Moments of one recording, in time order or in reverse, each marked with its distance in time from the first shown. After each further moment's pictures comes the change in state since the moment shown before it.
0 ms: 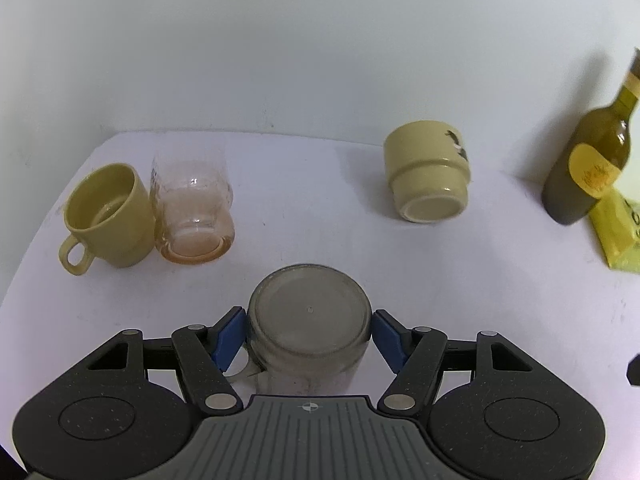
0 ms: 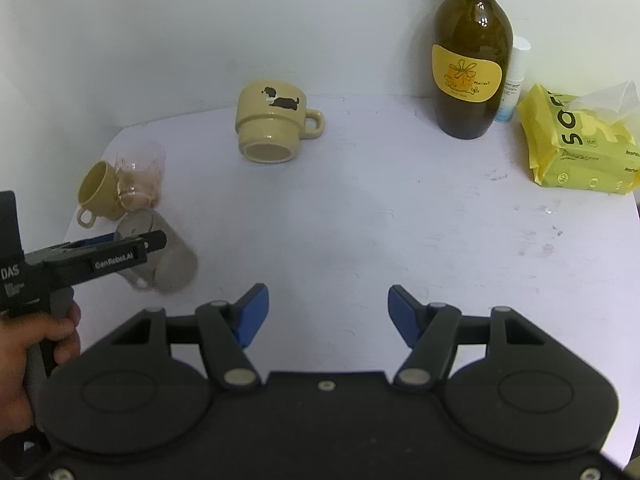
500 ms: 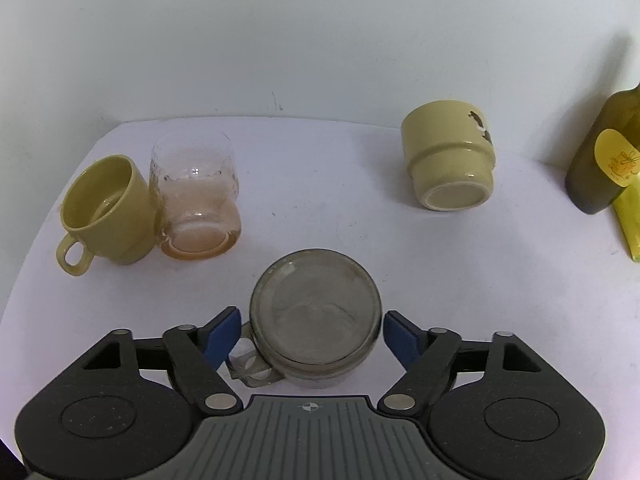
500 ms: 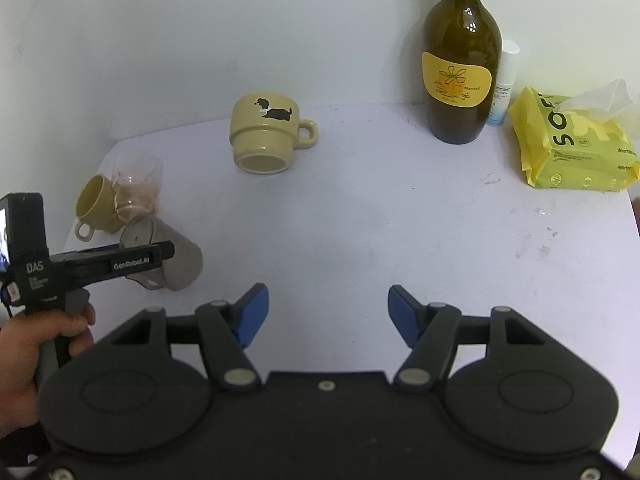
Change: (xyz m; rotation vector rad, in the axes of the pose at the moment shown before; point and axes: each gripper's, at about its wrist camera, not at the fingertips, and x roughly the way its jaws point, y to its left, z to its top) left arm 0.018 -0.005 0.002 0.039 0.045 0.054; right arm -0.003 -0.001 -0.002 0.030 -0.020 -0.012
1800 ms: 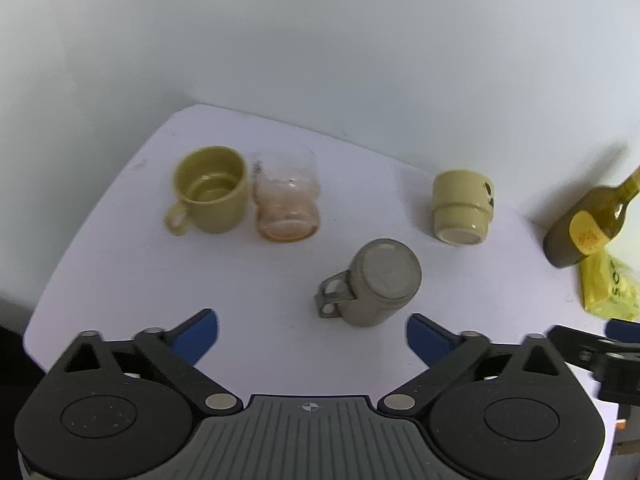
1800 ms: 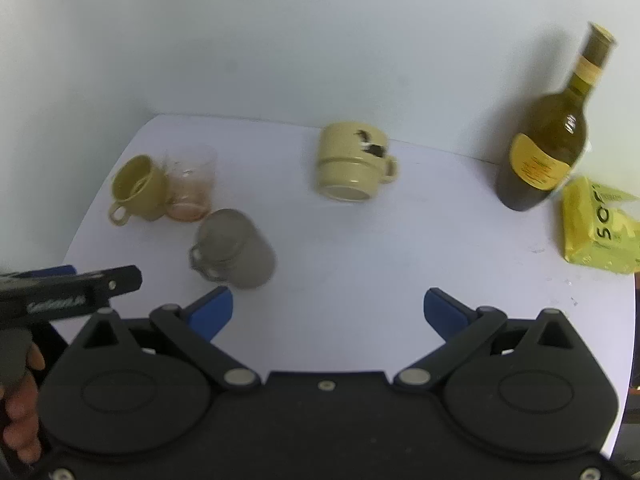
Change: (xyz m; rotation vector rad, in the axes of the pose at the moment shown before) left arm -0.126 0.093 0.007 -0.250 0.047 -0.039; right arm -0.011 0.137 0.019 -0.213 0.031 -0.056
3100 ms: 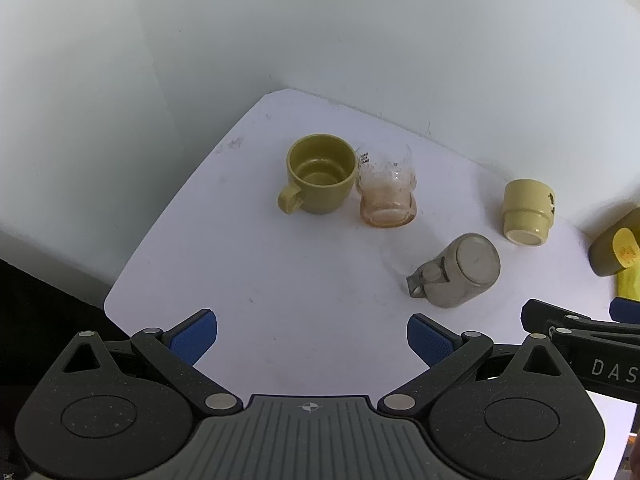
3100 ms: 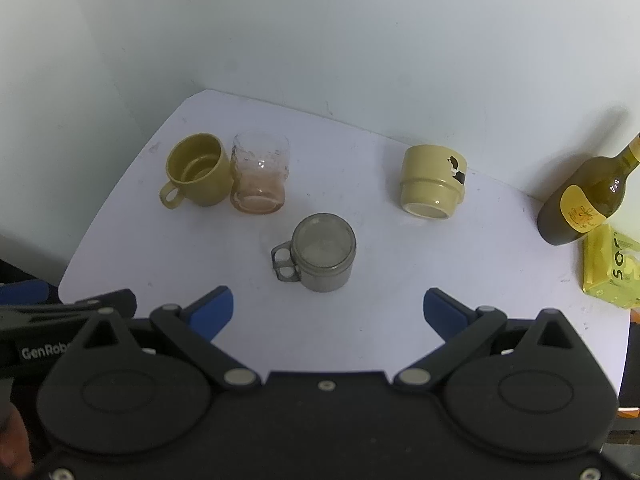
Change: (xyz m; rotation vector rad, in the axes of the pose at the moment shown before) left arm -0.023 0.056 -0.001 -0.055 0.063 0.128; right arm -0.003 0.103 0.009 -0.107 0.024 -0.059
